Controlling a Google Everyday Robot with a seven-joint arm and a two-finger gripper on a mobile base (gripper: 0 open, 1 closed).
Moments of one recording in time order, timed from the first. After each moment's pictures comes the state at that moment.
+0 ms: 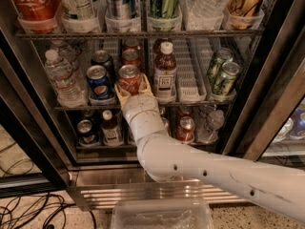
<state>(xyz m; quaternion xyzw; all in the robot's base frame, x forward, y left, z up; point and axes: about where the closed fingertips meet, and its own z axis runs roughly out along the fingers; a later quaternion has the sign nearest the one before) 0.622 0.044 0.849 -0.15 0.66 0.04 0.74</state>
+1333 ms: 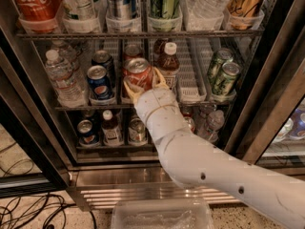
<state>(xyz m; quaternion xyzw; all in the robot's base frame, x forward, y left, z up) 0.583 0.008 0.897 -0.18 0.66 0.03 0.73</state>
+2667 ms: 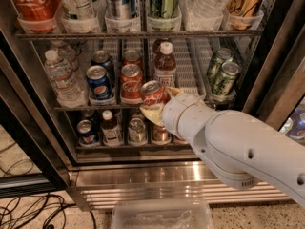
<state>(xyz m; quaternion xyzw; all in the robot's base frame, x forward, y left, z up) 0.539 -0.033 0.859 -0.32 0.75 0.03 0.58</state>
